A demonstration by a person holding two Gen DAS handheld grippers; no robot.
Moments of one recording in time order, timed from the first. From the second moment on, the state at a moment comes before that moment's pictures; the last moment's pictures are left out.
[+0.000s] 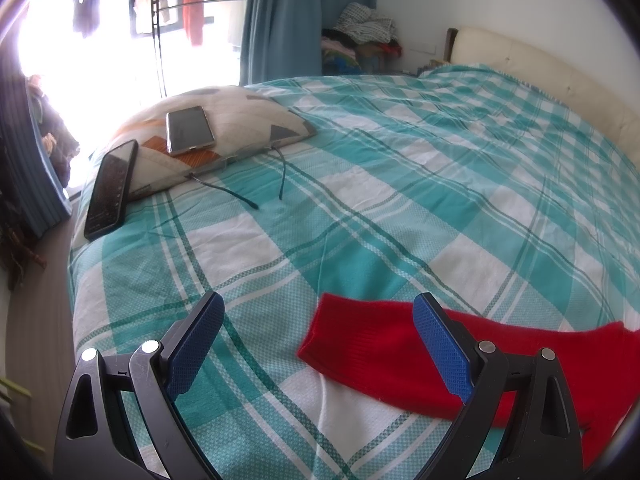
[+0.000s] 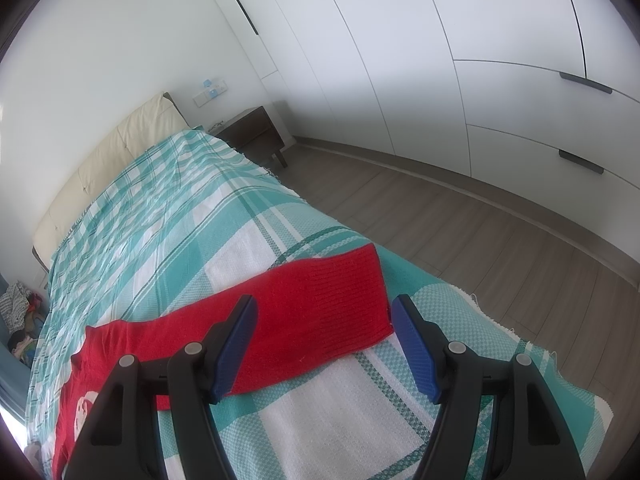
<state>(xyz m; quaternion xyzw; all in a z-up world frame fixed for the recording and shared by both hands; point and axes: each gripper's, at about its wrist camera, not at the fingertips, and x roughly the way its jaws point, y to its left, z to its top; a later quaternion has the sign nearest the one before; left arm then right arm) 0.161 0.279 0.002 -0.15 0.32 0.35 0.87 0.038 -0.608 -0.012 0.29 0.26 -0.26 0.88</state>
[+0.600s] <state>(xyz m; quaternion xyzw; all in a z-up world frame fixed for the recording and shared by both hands) 0.161 0.278 0.002 -0.15 0.32 0.35 0.87 0.034 -0.605 -0.016 0.30 0.26 -0.26 0.88</state>
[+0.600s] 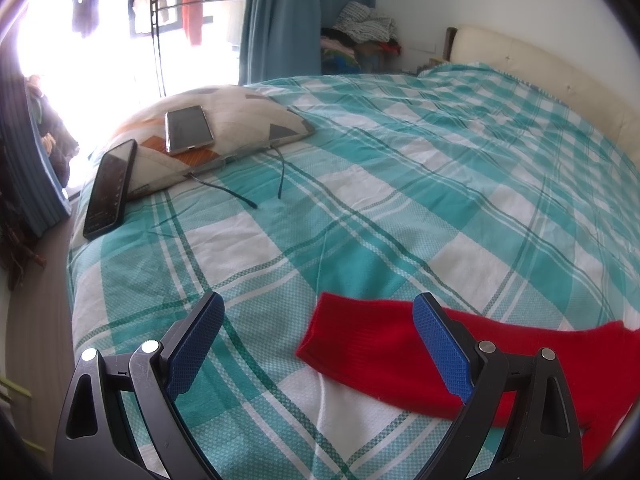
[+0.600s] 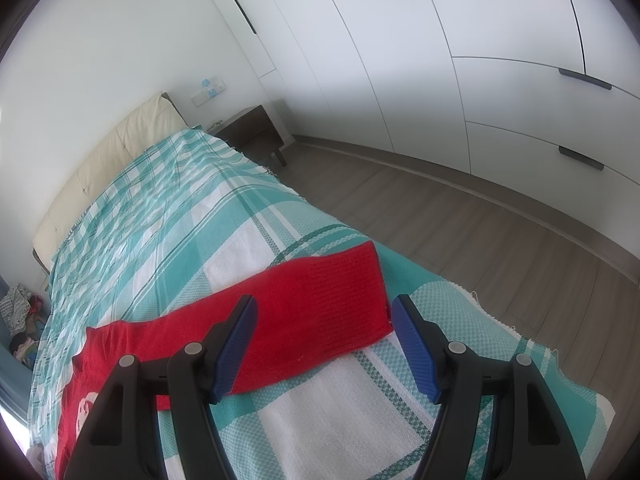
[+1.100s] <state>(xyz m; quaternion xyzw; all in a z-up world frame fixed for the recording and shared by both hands) 0.158 0.280 0.000 -0.18 0.32 0.34 0.87 0.023 -0.625 -0.017 0.35 0.24 -0.23 0.88</state>
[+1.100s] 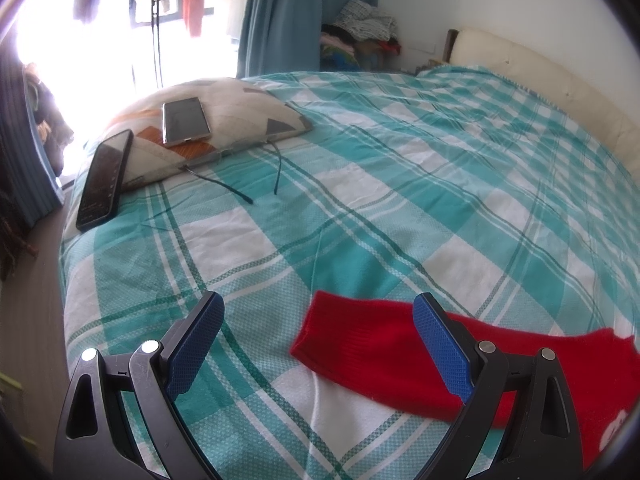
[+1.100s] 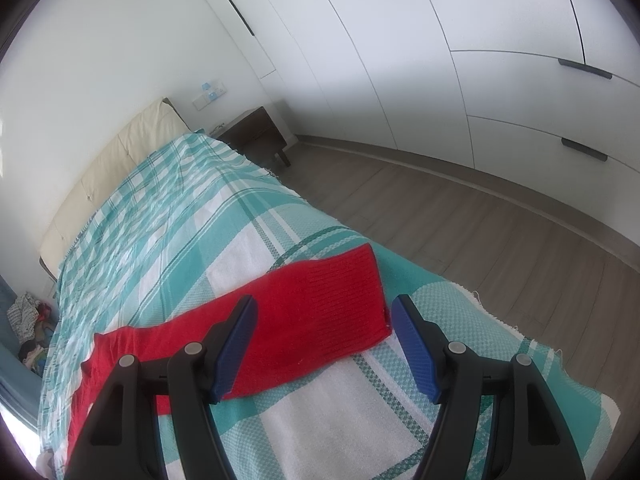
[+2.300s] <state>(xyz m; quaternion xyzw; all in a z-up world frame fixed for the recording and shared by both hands) 0.161 0.284 0.000 -0.21 0.33 0.31 0.86 0.118 -0.578 0.075 0.42 0.20 0.03 0.88</state>
